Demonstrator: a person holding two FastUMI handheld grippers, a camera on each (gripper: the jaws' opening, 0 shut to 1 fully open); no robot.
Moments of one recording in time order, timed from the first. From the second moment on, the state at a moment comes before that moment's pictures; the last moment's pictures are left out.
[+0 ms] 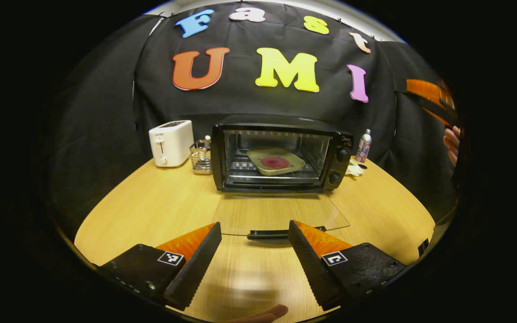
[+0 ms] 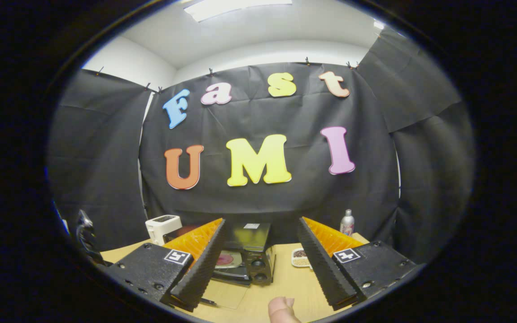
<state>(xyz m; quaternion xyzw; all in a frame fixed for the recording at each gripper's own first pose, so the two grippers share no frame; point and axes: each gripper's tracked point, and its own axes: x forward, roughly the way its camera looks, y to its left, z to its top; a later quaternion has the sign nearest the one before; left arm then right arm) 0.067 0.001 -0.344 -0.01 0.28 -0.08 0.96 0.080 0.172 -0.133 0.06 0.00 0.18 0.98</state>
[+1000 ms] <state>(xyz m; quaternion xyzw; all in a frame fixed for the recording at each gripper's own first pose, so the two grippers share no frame) 0.069 -0.044 -0.430 0.02 0.41 -0.10 0.91 0.071 0.078 -0.106 0.05 -0.01 0.13 0.99</state>
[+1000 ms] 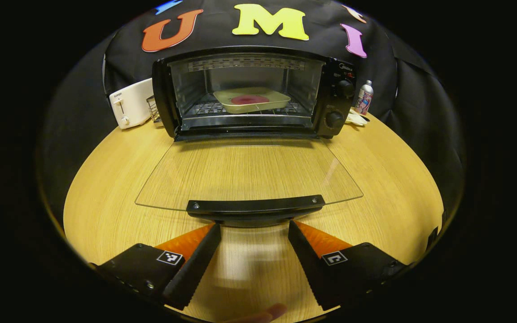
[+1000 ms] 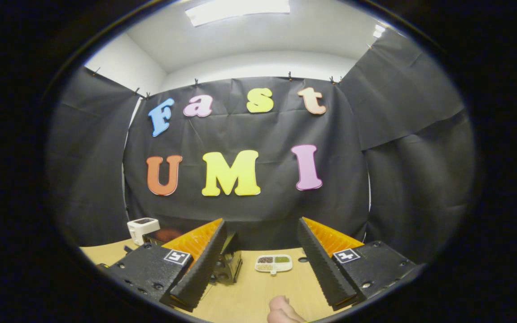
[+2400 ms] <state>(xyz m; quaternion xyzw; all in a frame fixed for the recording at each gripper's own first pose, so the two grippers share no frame) 0.075 -0.043 -0.386 0.01 0.38 -0.10 0.92 0.076 0.059 -0.130 0.05 0.01 0.11 0.99</state>
